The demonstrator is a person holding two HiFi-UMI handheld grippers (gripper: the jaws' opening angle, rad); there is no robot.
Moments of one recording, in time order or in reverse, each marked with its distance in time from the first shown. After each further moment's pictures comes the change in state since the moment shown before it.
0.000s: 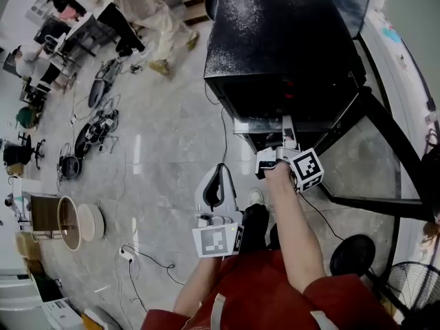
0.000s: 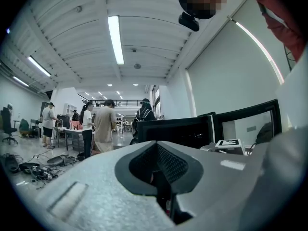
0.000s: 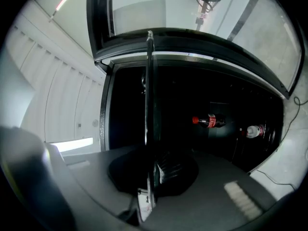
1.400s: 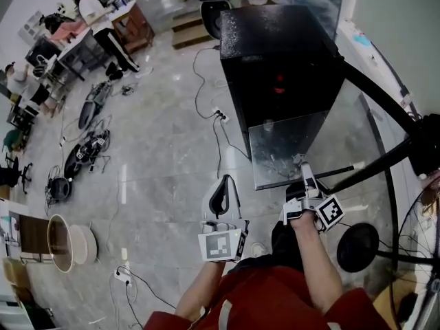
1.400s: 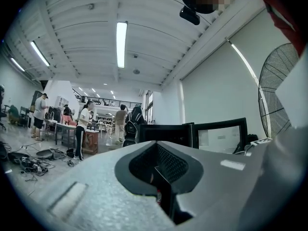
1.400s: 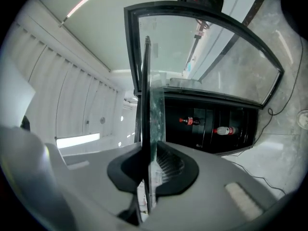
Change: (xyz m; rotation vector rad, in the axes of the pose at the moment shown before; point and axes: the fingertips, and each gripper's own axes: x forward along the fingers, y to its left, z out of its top) left arm -0.156 0.037 -0.011 -0.090 0.017 -0.107; right arm -0.262 0.017 -0.023 -0.038 0.017 -0.015
